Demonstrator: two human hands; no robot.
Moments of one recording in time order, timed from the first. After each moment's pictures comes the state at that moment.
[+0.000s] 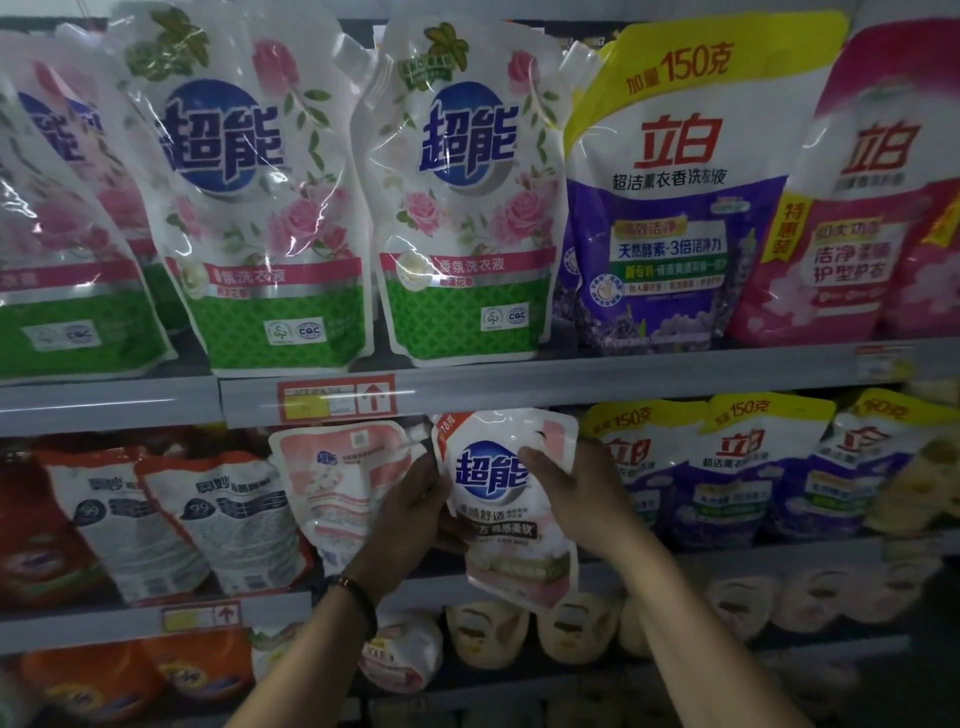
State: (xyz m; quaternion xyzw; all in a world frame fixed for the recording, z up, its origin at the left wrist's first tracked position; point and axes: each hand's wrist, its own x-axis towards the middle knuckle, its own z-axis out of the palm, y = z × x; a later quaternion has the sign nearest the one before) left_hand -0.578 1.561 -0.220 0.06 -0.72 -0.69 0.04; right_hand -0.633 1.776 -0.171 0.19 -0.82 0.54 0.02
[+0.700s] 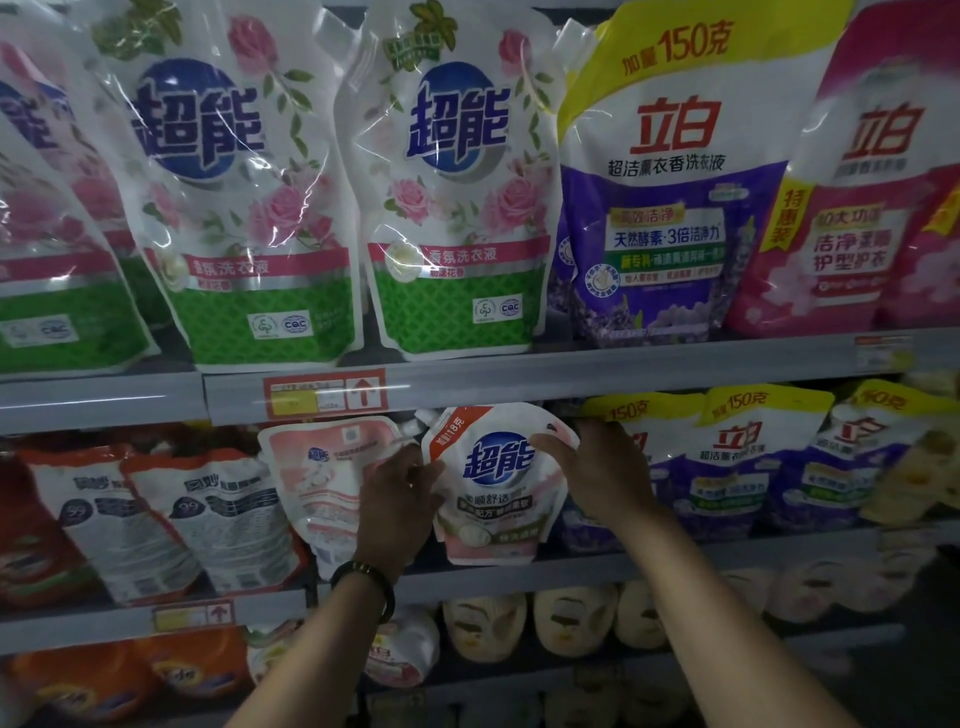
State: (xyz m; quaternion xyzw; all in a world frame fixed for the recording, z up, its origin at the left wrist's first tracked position) left_hand -0.601 1.551 -0.238 0.14 -0.85 -0.46 0.20; right_hand -0.679 1.792 -0.185 0.12 -0.93 0.32 0.08
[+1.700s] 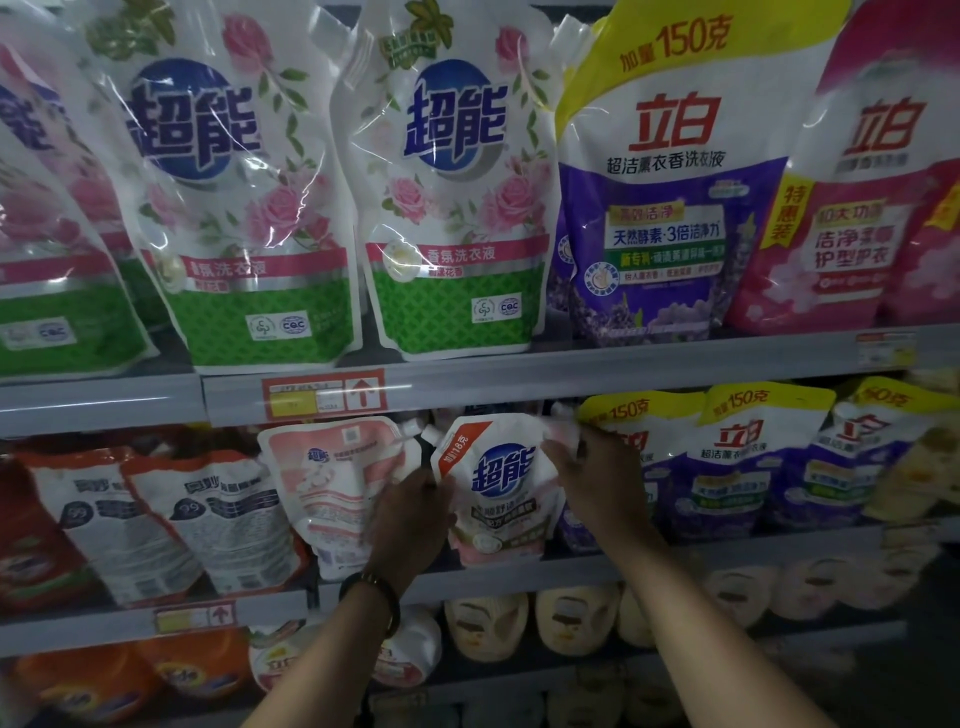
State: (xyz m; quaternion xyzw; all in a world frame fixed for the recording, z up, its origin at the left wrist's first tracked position) left_hand -0.603 1.567 -0.246 0.10 -0.97 -0.18 0.08; right_hand -0.671 1.786 -0.207 0.10 -0.90 0.41 0.15
